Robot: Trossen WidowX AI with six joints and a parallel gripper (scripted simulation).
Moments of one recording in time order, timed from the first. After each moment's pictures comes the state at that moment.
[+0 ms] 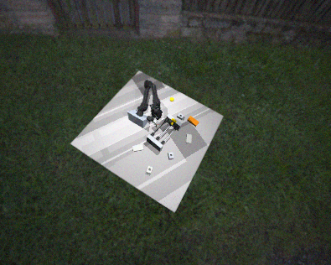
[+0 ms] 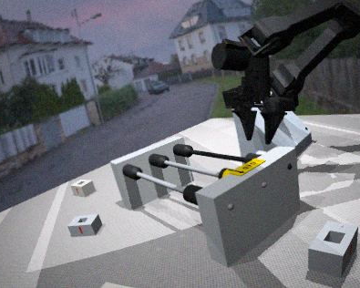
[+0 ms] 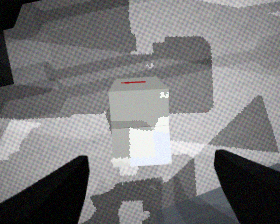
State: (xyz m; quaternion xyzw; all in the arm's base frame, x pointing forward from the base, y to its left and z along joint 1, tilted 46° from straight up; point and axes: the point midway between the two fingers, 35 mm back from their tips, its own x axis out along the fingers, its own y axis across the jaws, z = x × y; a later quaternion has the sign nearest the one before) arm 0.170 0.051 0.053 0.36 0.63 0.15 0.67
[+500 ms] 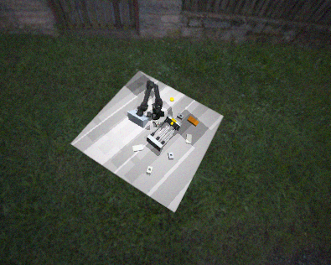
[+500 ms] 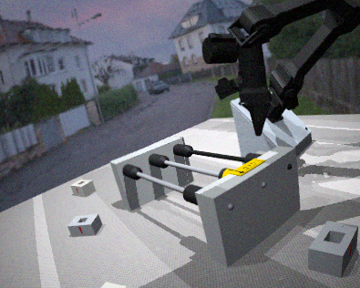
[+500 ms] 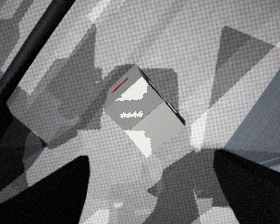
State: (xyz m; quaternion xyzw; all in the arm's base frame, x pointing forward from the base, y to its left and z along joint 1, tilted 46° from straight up) arm 0.177 0.039 0.072 0.55 0.67 -0.06 0.49
